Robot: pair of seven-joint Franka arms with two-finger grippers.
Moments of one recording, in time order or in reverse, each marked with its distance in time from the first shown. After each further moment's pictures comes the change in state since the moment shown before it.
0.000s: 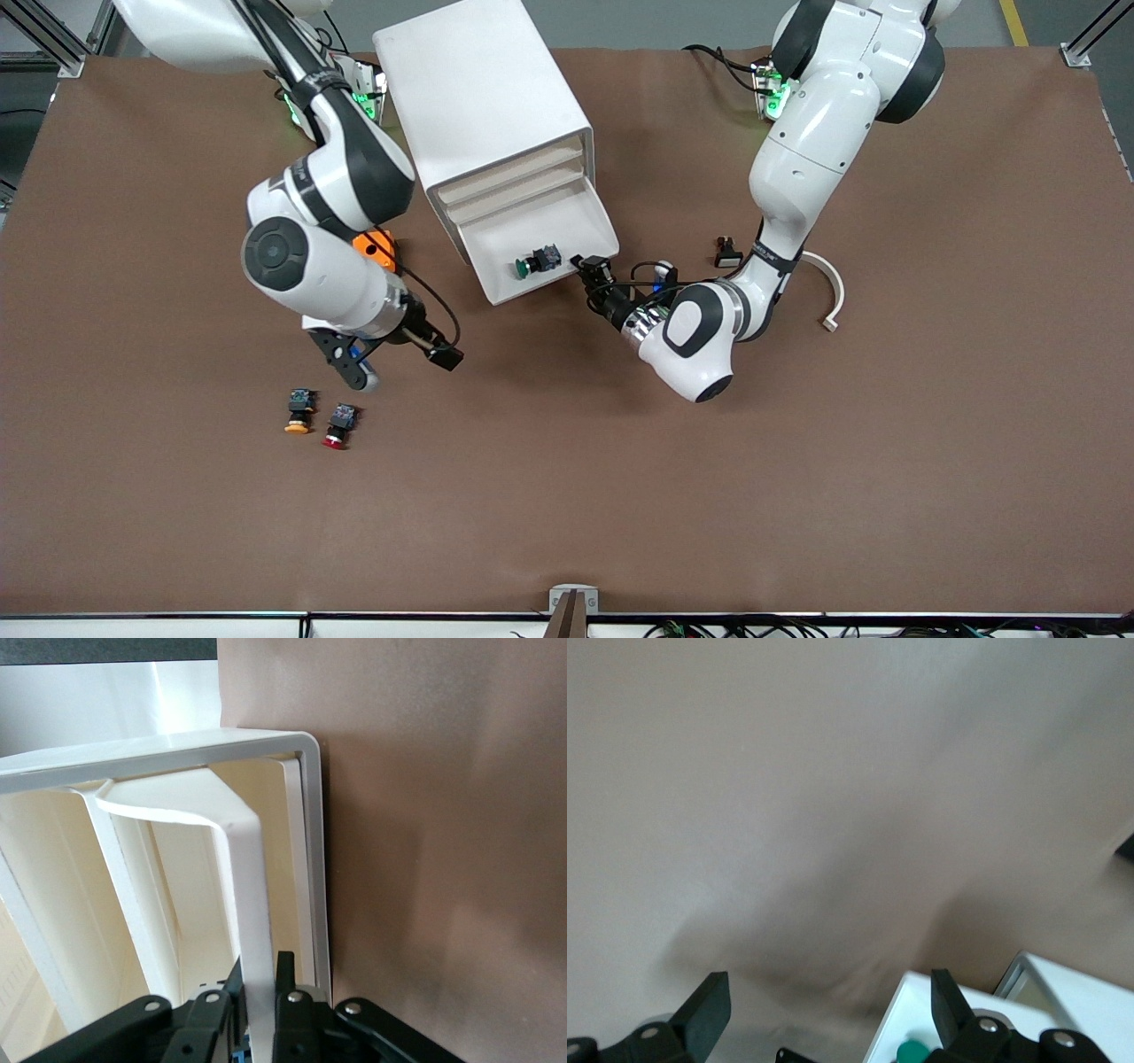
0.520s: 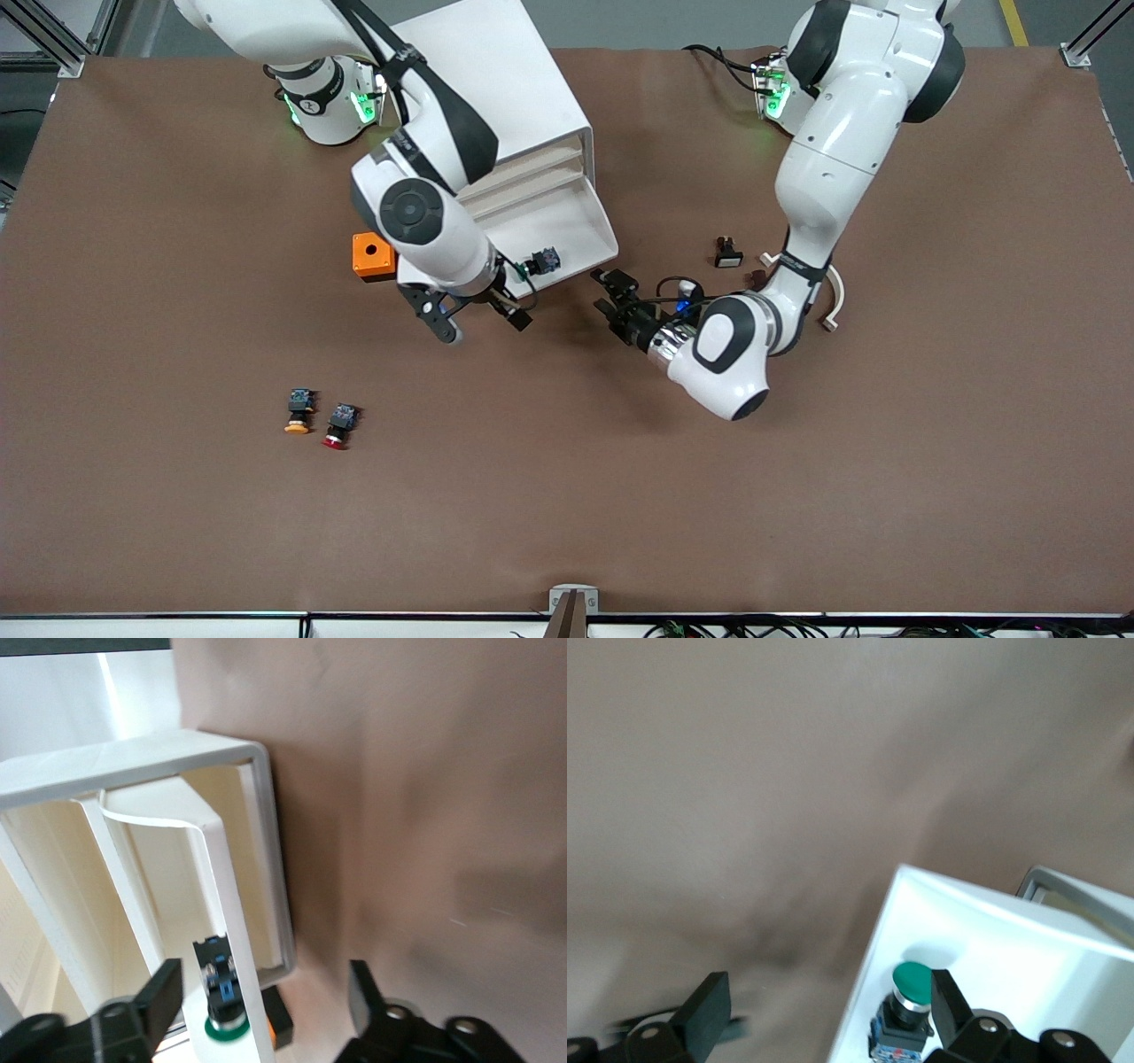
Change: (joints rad) left arm 0.105 -0.039 0.007 0.045 0.116 0.006 0.032; right arm 0.176 0.017 0.006 -0.096 -0.066 0.076 0.226
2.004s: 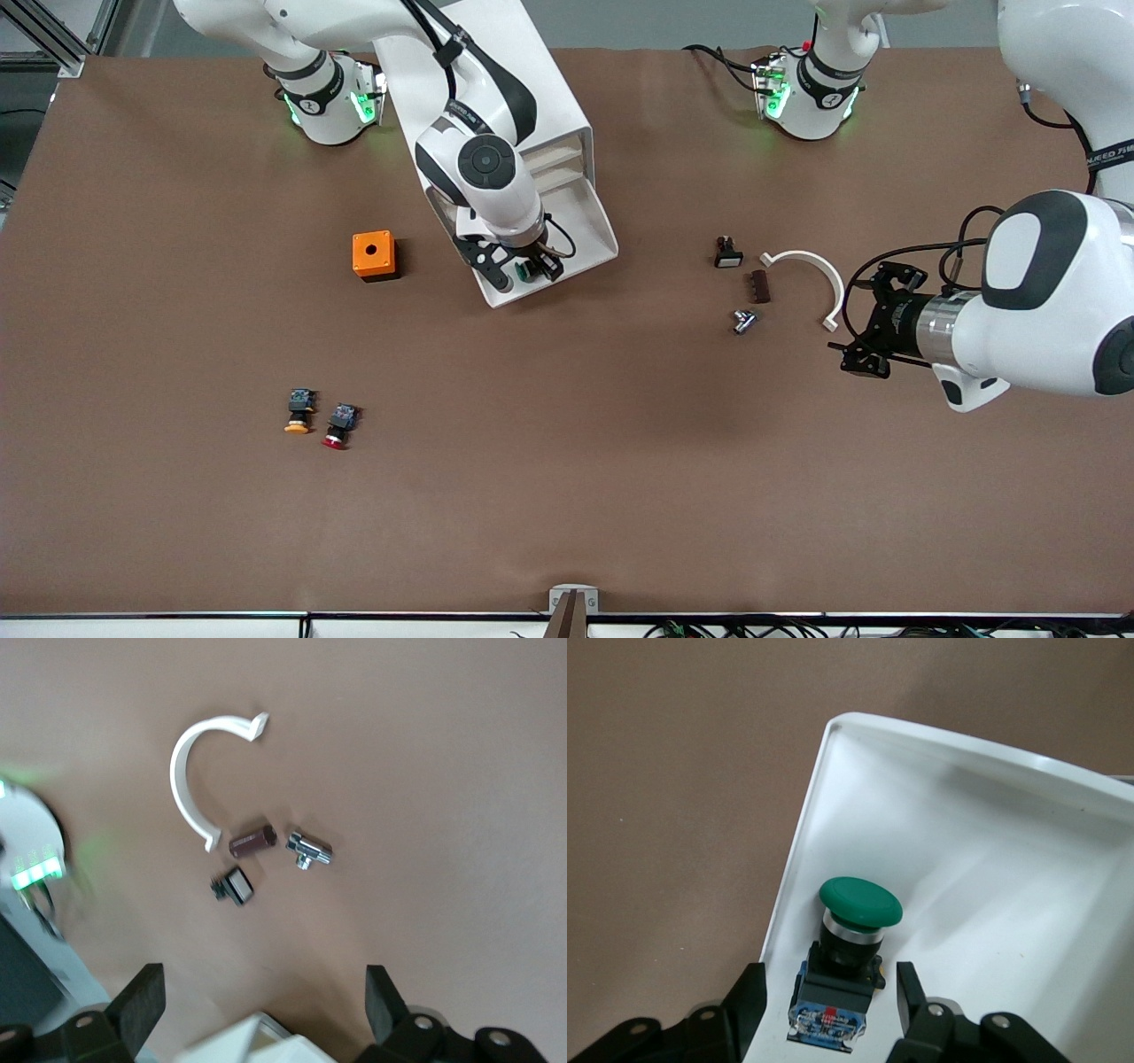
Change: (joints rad) left arm 0.292 -0.422 -0.016 0.064 0.713 -0.221 0.894; right arm 0.118 -0.034 0.001 -0.207 -0.025 0.192 0.122
